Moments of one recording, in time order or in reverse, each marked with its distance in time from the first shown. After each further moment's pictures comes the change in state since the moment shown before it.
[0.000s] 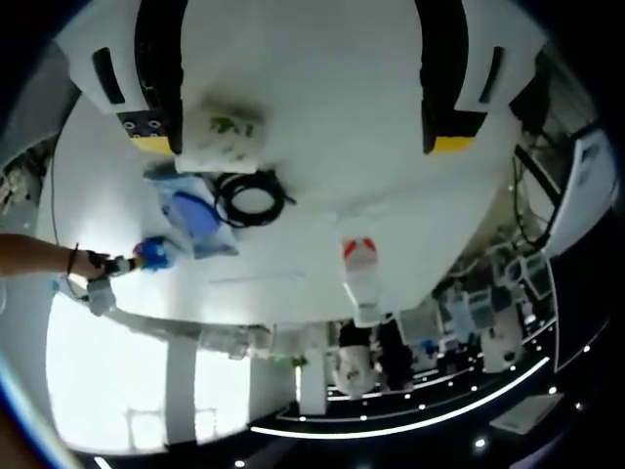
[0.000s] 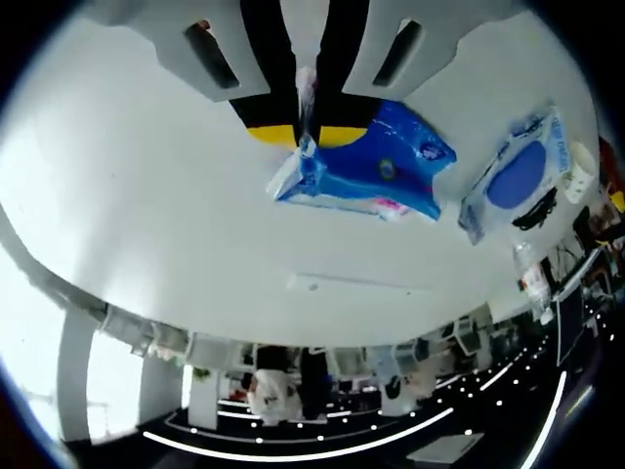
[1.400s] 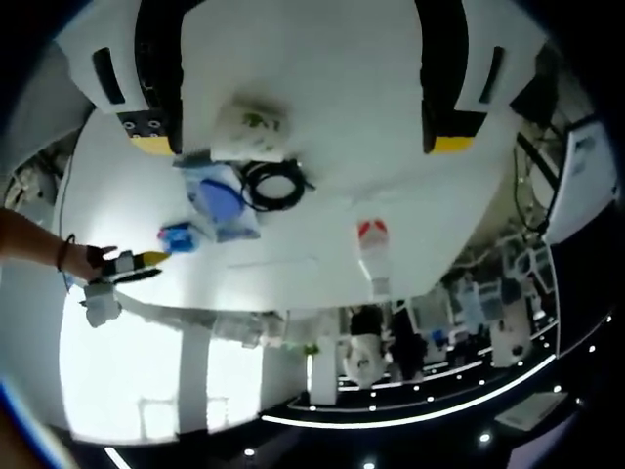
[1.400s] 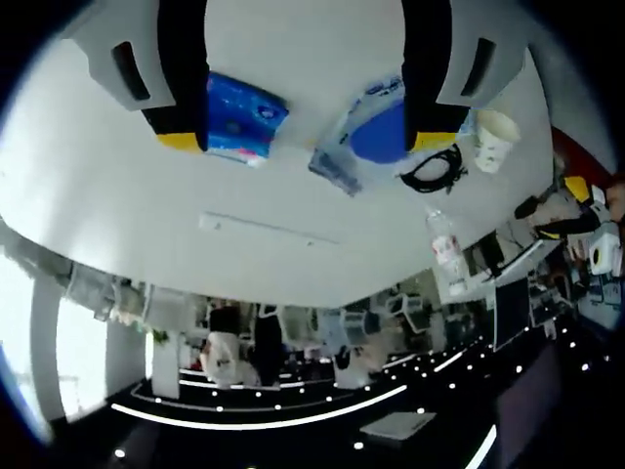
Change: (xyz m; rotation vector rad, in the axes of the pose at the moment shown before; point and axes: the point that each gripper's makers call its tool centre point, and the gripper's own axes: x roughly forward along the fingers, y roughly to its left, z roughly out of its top) left arm -0.034 -0.016 0.019 0.002 -0.057 -0.061; right arm -0.081 0.146 0.064 -0.077 -0.169 0.219
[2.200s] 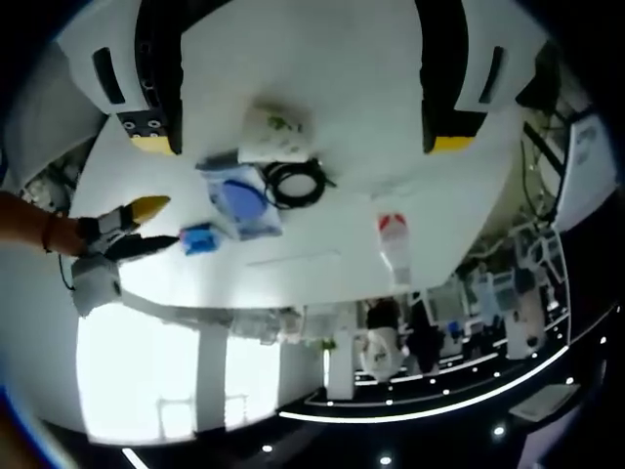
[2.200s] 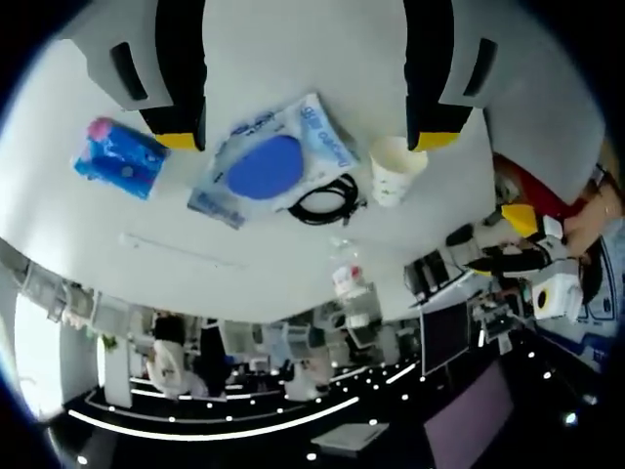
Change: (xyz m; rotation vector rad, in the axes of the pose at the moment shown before) left arm -0.010 -0.024 0.003 0.039 -0.010 -0.066; right arm -0.025 0.122 -0.039 -0.044 0.054 0.217
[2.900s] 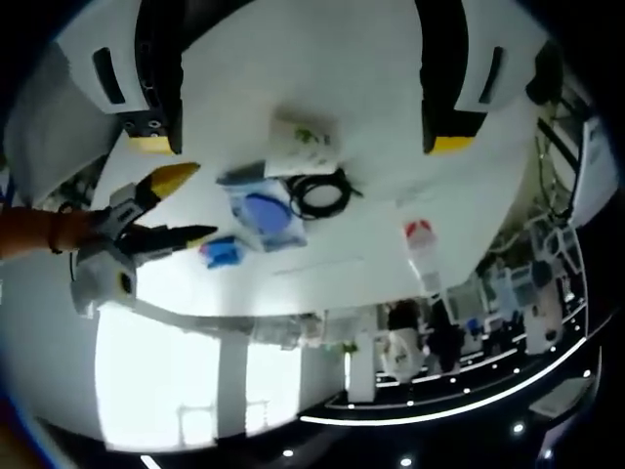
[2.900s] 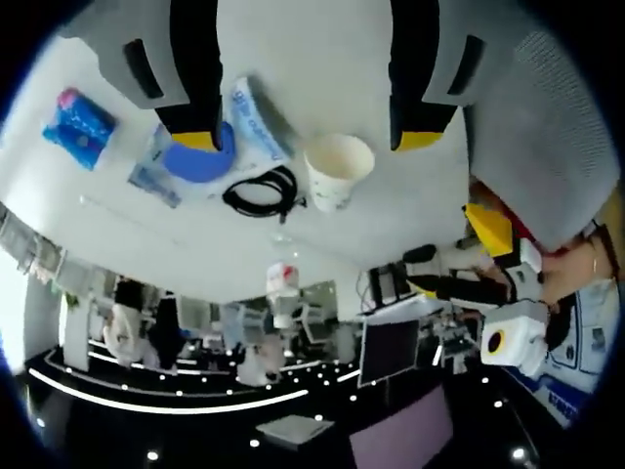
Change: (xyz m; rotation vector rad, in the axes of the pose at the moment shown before) left arm 0.002 -0.027 -0.017 0.052 0.014 -0.086; right arm 0.029 0.066 -0.003 -0.209 -0.062 0.125
